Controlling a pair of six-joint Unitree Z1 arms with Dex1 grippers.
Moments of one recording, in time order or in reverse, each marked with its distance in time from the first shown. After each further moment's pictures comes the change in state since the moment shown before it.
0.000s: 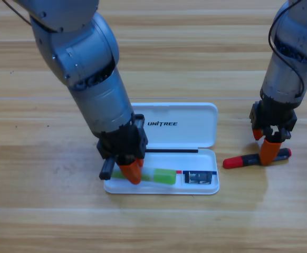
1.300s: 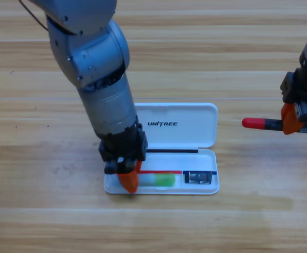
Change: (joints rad) arm 0 -0.001 0.056 -0.063 0.070 0.023 -0.054; arm 1 0.003 -0.259 0.062 0.086 -0.005 0.084
